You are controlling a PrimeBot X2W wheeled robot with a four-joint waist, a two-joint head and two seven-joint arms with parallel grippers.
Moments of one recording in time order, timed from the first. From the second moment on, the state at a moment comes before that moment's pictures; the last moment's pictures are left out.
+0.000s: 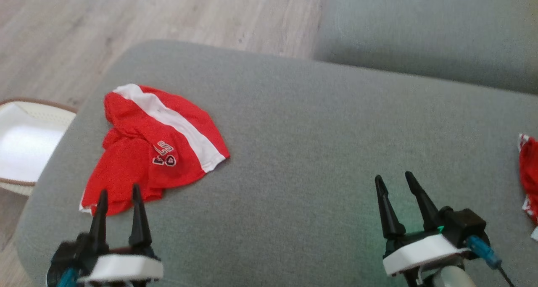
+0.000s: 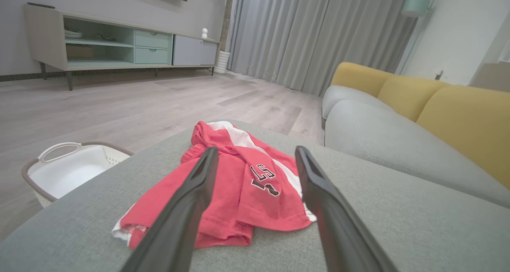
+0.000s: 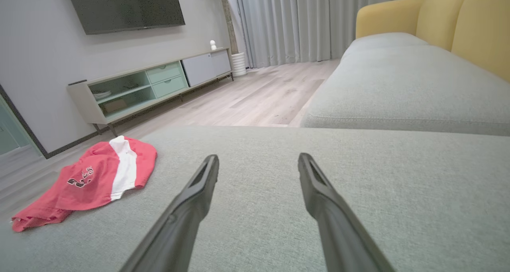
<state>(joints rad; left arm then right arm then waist) 0.02 0.05 0.01 0.26 -0.29 -0.10 -0.25 0.01 -0.05 0.16 0.29 0.22 0.13 -0.25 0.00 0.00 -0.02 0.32</state>
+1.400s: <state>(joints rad) -0.63 0.31 -0.33 0.95 -0.60 -0.13 0.00 -0.17 -0.05 0.15 0.19 0.13 0.13 -0.25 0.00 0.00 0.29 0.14</state>
